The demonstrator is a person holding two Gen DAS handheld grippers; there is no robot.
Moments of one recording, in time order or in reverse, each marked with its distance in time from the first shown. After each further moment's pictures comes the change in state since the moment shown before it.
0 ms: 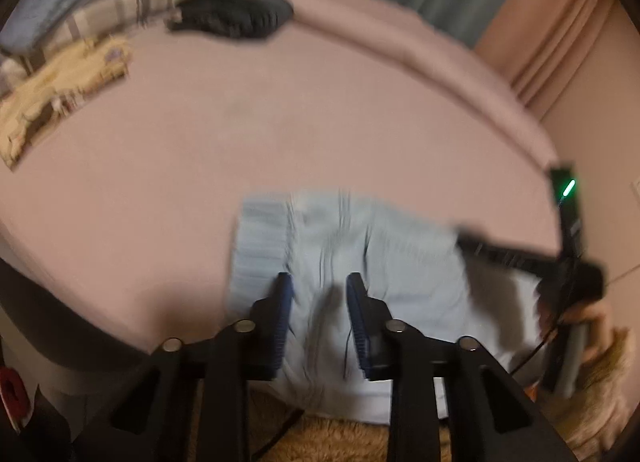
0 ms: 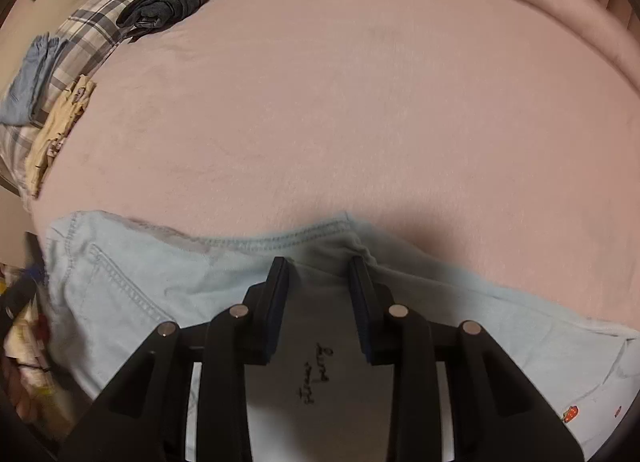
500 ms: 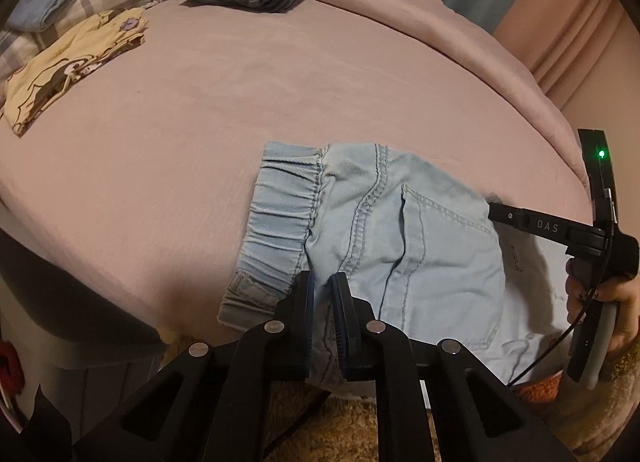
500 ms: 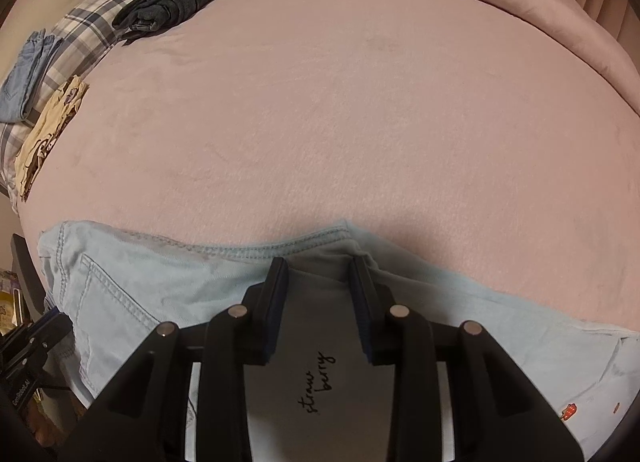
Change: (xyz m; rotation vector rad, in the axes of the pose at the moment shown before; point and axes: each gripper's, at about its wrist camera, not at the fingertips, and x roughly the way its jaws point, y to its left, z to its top) left arm 0.008 0.007 -0.017 -0.026 0.031 0.064; right arm 0.001 0.005 0.003 0.012 -0.024 -0.018
